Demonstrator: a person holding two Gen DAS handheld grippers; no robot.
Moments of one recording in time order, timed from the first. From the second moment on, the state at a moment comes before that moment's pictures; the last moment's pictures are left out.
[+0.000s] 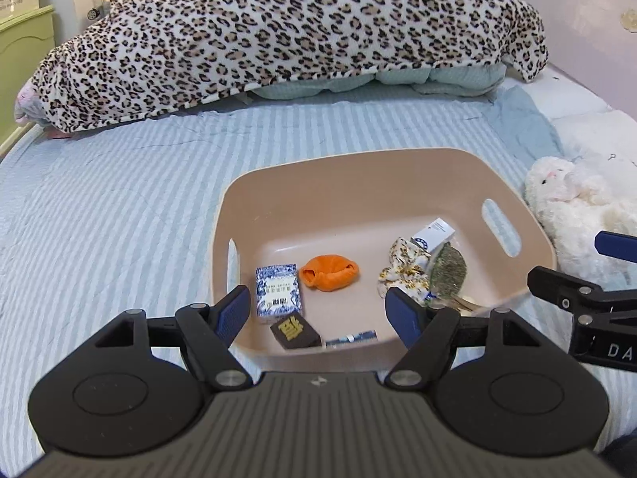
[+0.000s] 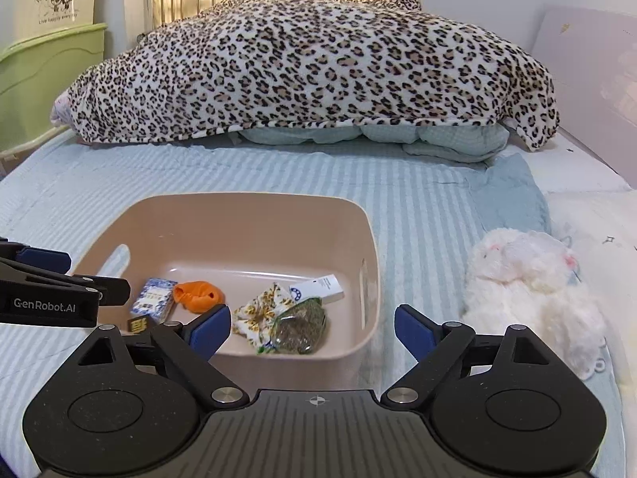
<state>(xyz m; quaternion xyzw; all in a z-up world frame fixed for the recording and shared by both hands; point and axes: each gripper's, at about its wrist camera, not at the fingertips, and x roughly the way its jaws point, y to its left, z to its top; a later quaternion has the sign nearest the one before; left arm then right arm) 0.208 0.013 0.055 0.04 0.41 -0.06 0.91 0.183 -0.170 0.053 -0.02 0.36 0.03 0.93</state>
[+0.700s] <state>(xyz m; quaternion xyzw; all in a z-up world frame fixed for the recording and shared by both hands) 0.066 0.026 0.090 0.04 0.38 -0.08 0.92 0.058 -0.161 0.085 -0.01 0.32 0.06 0.94</state>
